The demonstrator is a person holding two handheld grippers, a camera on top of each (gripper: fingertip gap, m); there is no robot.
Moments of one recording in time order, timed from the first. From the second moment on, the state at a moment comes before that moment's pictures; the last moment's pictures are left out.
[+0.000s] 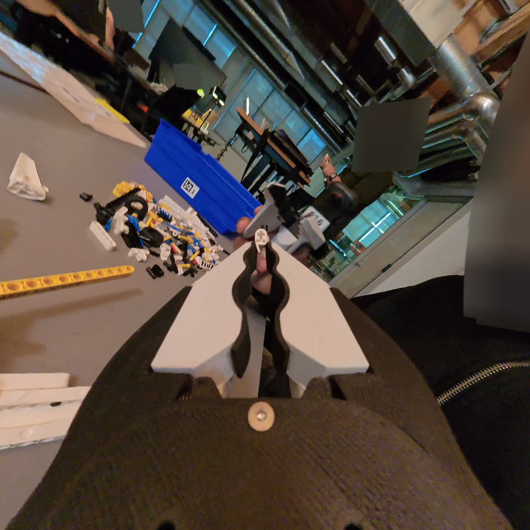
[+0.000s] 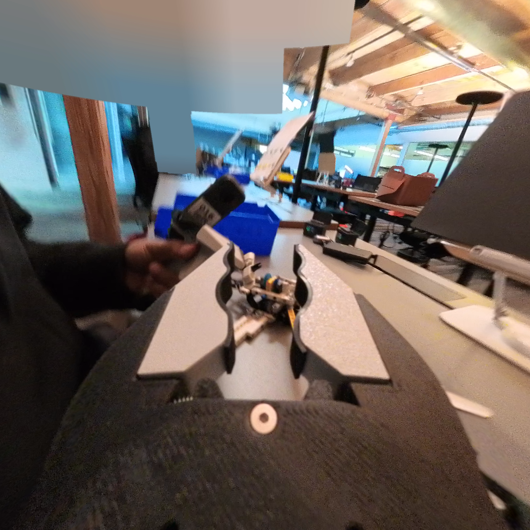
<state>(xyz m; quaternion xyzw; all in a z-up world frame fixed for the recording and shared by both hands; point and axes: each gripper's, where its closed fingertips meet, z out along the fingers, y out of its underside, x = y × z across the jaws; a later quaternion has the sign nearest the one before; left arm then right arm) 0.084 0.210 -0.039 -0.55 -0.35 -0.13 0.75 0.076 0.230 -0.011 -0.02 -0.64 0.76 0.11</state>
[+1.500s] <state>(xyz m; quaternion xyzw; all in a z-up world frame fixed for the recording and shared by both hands) 0.088 0.262 -0.073 -0.61 -0.37 -0.04 0.70 -0.028 0.354 -0.055 -0.28 -0.72 0.63 0.06</state>
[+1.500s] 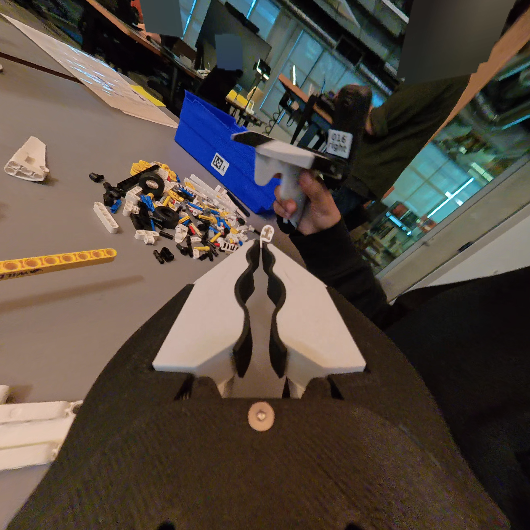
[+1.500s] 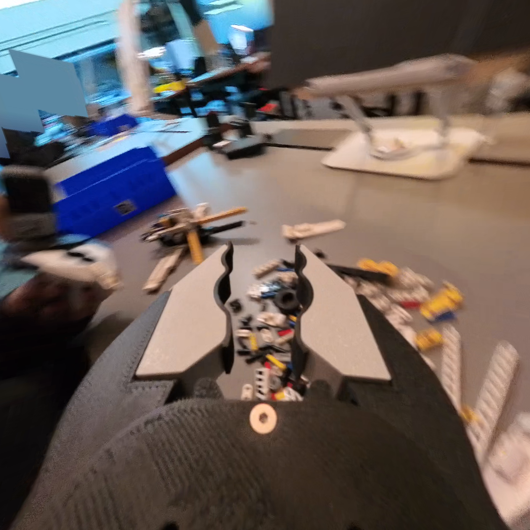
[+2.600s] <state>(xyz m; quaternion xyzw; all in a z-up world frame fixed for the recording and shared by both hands) 0.091 0.224 -0.063 -0.58 -0.36 -0.01 0.73 -0.034 0.278 -0.153 -0.27 -0.85 0.44 0.08</state>
